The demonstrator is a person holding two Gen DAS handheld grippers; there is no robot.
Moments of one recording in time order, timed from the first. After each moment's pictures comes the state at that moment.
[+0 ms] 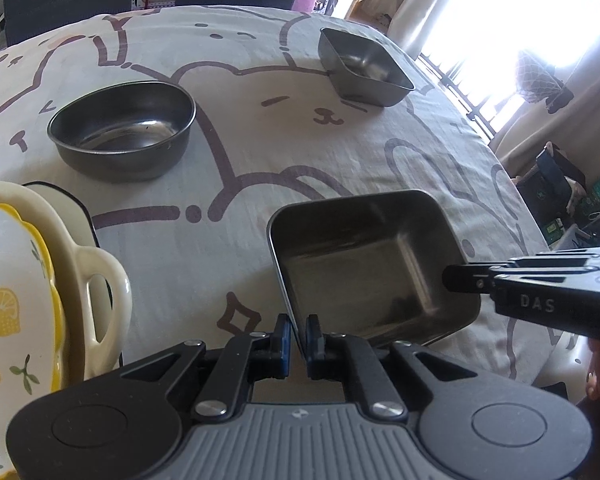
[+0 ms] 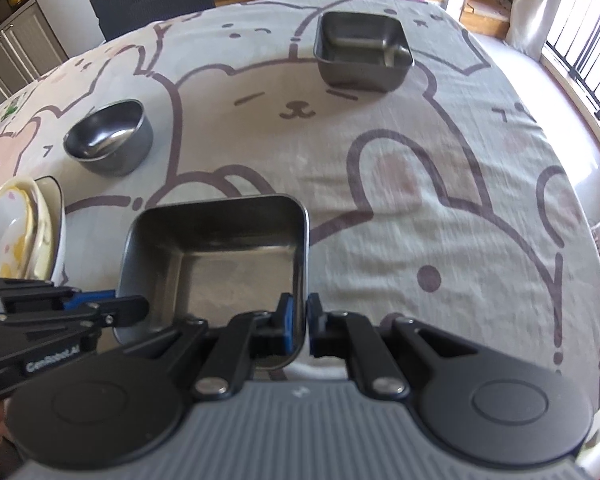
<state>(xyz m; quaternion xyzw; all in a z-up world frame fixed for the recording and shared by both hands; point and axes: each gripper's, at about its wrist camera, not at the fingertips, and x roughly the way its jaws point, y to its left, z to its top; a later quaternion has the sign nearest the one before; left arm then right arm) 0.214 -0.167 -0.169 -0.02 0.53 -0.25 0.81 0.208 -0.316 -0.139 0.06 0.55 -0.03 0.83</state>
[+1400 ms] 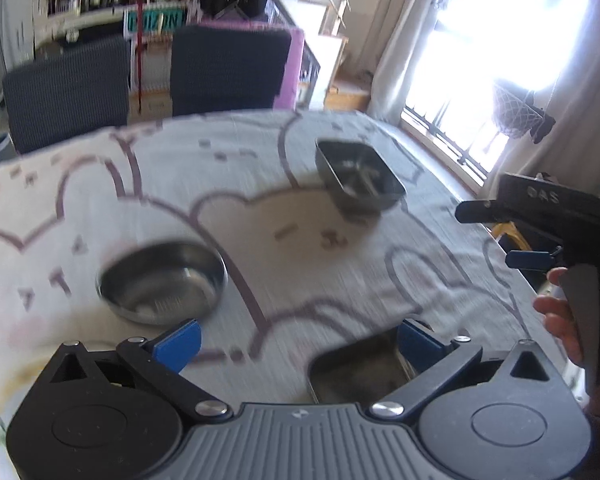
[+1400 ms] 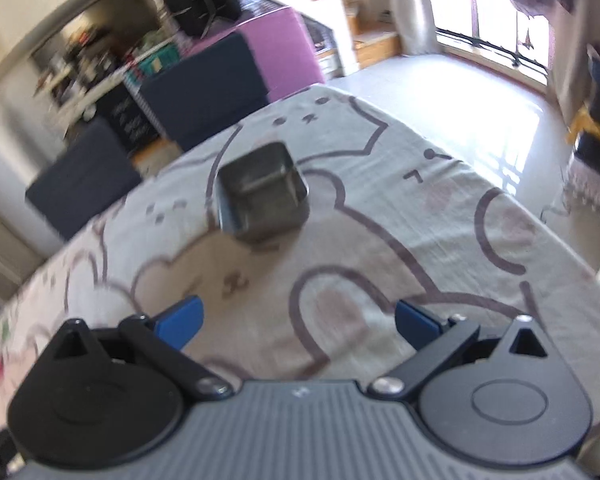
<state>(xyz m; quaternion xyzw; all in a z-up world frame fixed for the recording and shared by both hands) 0.250 -0.151 -0.091 0.01 0.43 -0.26 0.87 0.241 -0.398 -0.099 0.27 0.39 -0.15 0.87</state>
